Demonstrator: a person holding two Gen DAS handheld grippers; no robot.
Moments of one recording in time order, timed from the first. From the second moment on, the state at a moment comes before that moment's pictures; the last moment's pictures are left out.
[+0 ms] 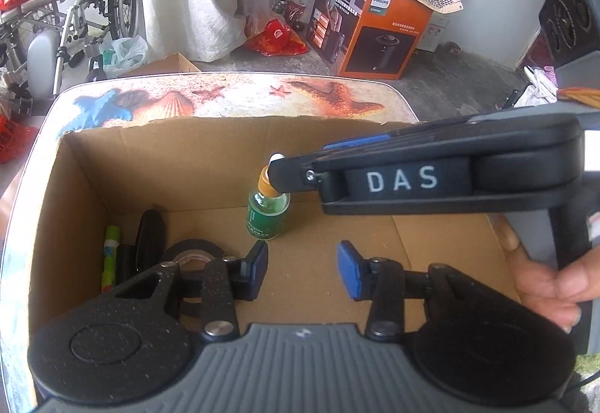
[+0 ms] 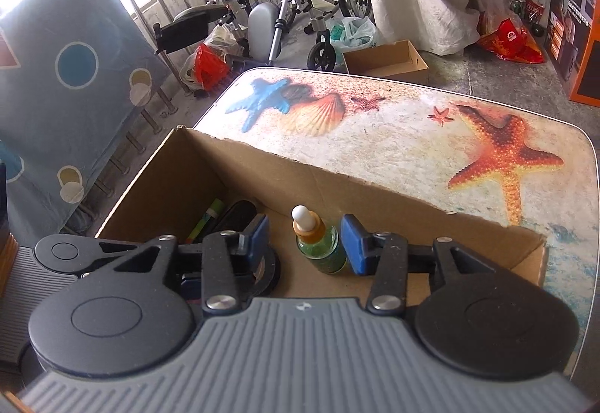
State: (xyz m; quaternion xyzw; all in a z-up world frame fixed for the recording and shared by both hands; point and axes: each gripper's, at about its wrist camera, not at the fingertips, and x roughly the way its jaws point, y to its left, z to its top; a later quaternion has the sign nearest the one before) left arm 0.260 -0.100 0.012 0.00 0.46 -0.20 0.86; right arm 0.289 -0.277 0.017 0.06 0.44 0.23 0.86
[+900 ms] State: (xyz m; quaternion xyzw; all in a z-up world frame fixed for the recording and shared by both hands) left arm 0.050 -0.047 -0.032 0.09 0.41 -0.24 0.87; right arm 0.031 -0.259 -0.033 0.17 0.39 0.19 0.88
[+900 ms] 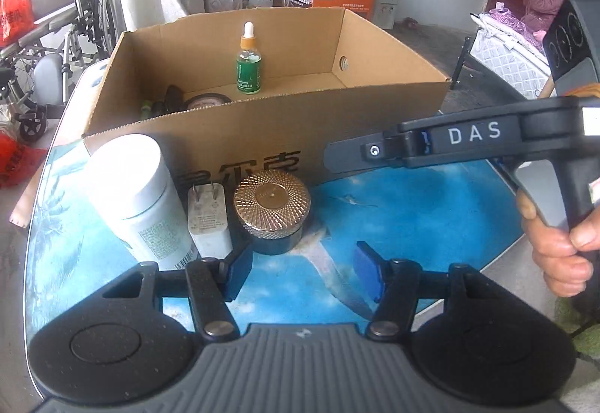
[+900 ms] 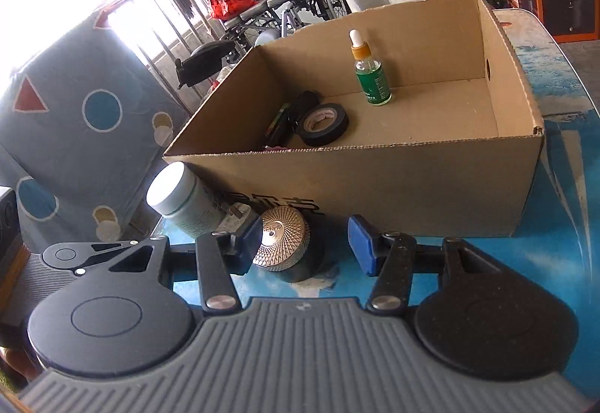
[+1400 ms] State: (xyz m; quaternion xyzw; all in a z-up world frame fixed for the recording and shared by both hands) left arm 0.069 -0.060 -0.068 0.10 0.41 -0.22 0.88; right arm 0.084 -0.223 -0.066 0.18 0.44 0.24 0.85
